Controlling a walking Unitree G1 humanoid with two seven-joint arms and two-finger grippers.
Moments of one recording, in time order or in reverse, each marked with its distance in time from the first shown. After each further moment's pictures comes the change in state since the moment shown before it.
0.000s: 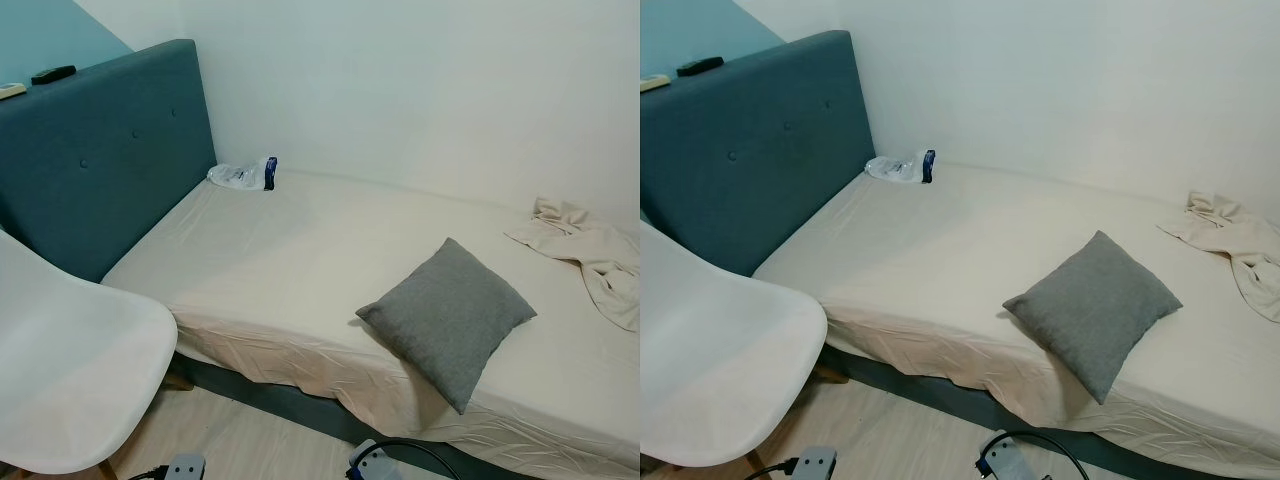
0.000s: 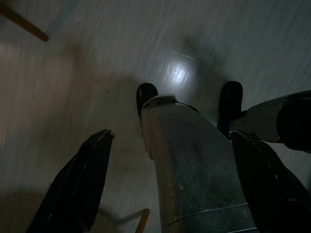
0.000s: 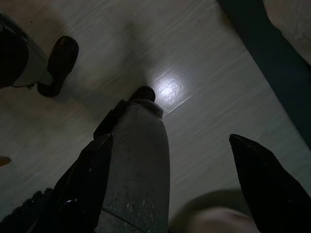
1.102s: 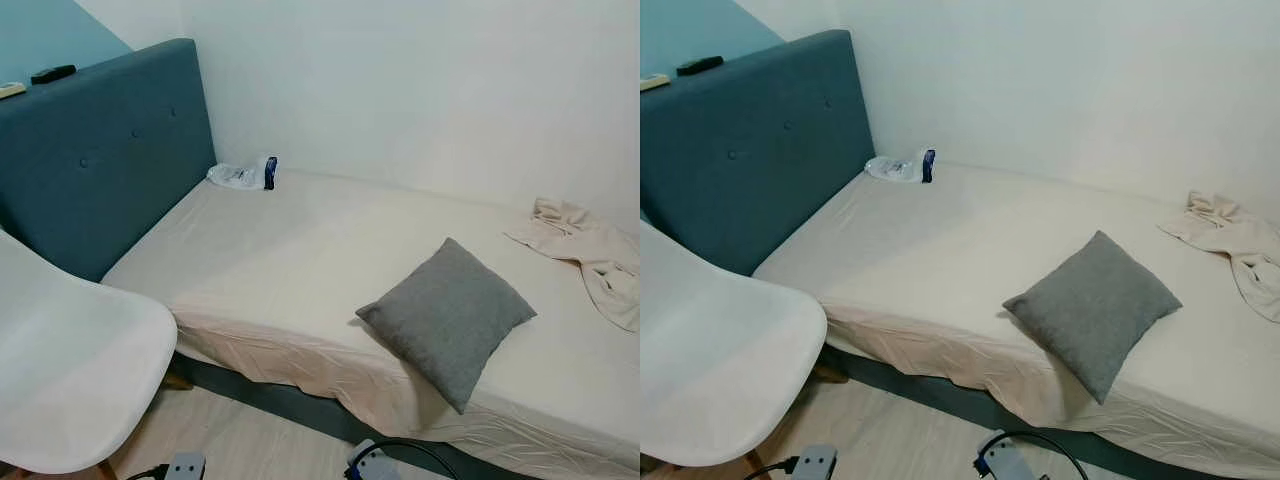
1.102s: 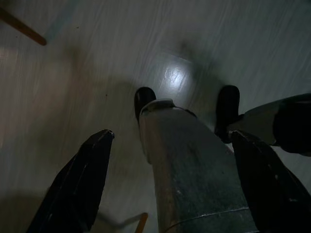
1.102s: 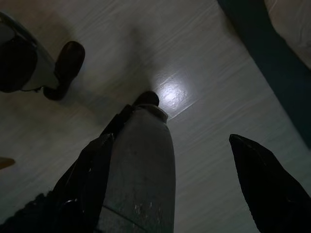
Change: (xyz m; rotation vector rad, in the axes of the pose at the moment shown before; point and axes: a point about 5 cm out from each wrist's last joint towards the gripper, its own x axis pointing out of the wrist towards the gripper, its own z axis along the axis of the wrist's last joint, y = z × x) left arm 0.000 -0.001 0.003 0.003 -0.019 -0.009; right arm 0.000 0.002 0.001 0.011 -0.026 0.019
